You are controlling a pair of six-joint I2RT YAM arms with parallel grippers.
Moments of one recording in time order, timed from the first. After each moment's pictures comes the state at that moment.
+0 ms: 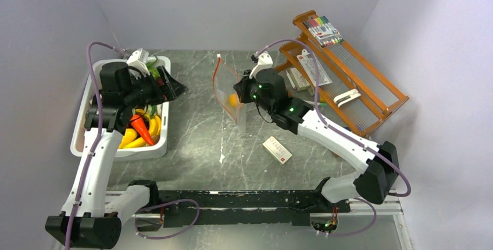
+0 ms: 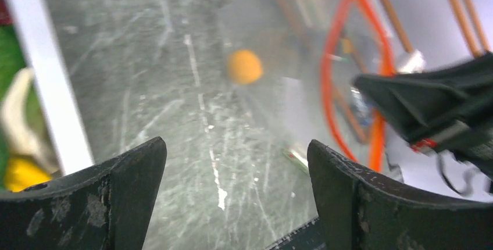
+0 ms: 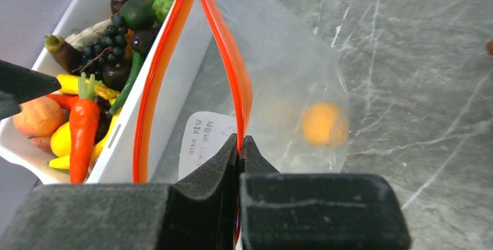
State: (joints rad) left arm -0.06 0.99 1.16 -0.61 0.50 -0.45; right arm 0.84 1.39 1.21 -0.12 0.22 0.45
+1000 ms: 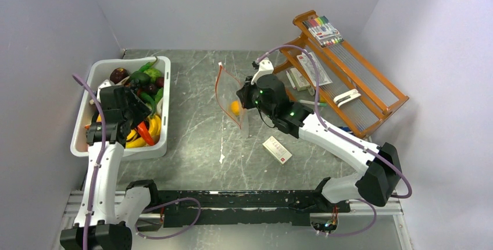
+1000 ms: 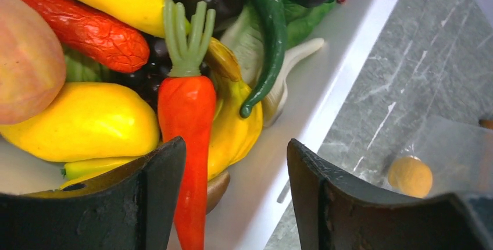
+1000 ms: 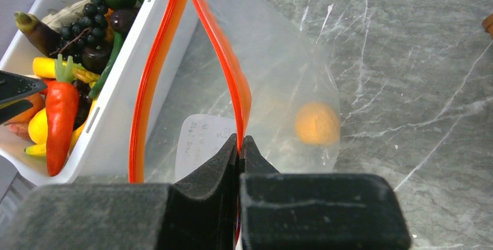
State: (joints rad) left arm 0.11 0.87 0.91 -0.75 -0.16 -0.61; right arm 0.83 1.34 1.12 -0.10 0.22 0.44
